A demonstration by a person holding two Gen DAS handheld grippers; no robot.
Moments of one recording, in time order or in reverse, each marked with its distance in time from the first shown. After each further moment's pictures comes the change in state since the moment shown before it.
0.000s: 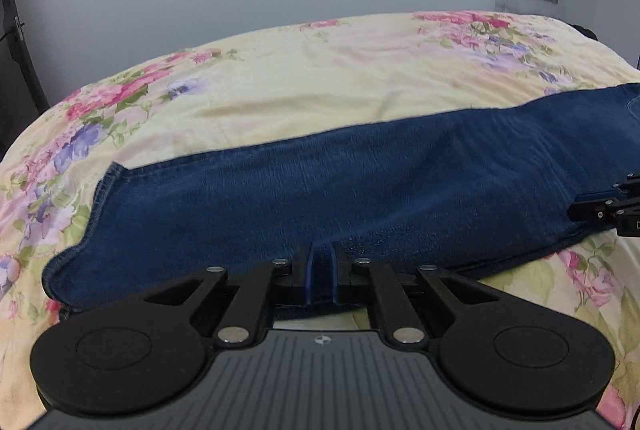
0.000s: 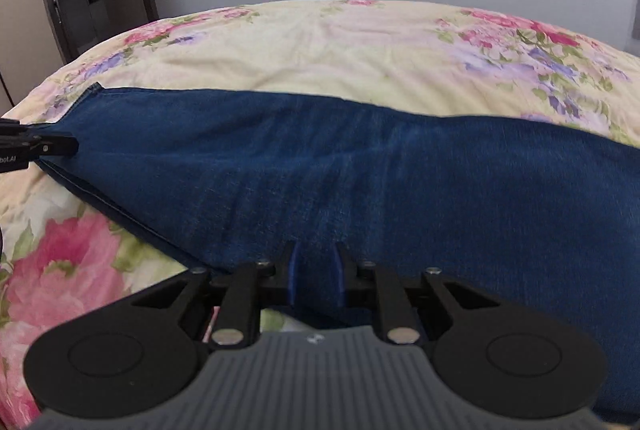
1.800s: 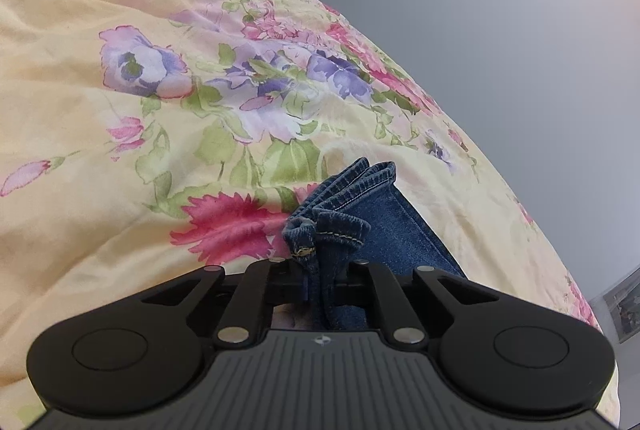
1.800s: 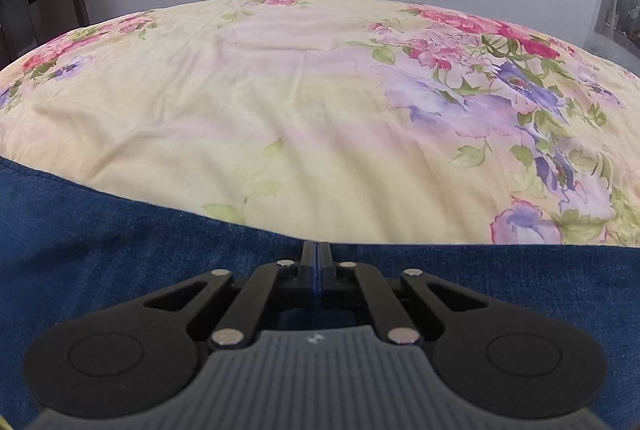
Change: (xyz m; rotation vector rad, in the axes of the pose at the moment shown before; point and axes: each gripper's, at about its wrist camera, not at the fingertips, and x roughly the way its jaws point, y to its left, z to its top) left arm 0.004 0.192 -0.056 -1.030 -0.183 0.116; right arm 0.094 -0.059 0.114 0.018 0.049 -0.148
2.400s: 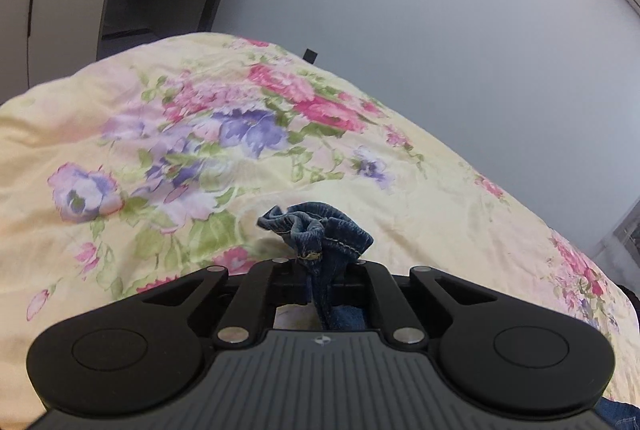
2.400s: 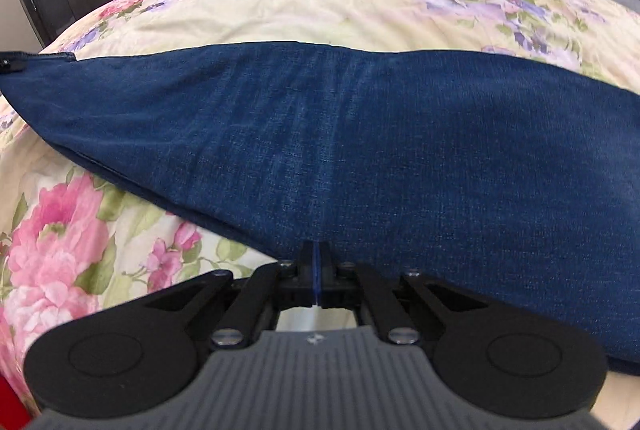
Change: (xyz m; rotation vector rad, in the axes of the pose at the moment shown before) left arm -0.048 -0.102 0.039 0.257 -0.009 -0.007; right arm -0.115 0.013 -0.119 0.049 0.121 0.139
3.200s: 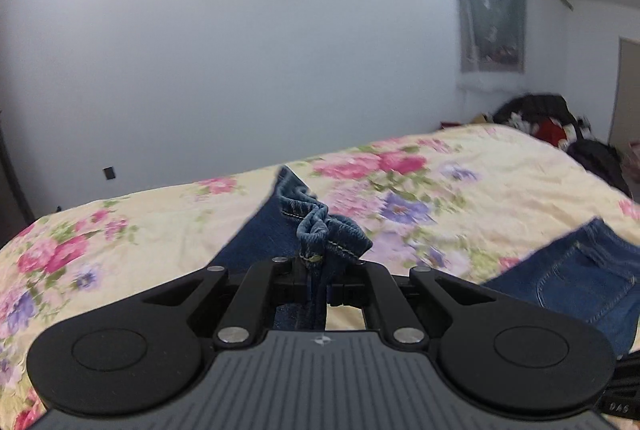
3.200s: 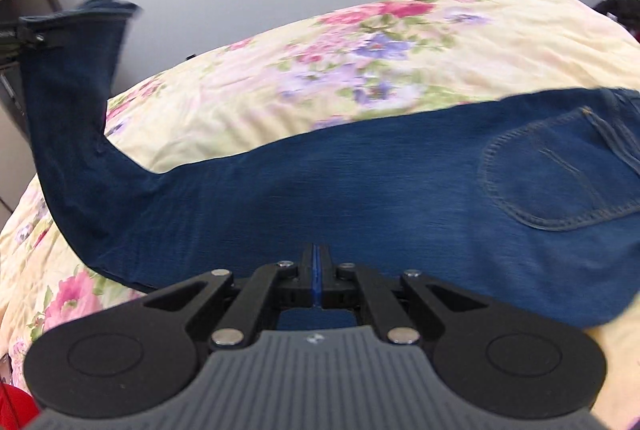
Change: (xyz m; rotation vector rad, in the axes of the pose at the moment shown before) left arm -0.049 -0.400 -0.161 0.814 -0.042 -0.279; right arm -0.129 -0.183 -0.012 0.233 -0.176 0.016
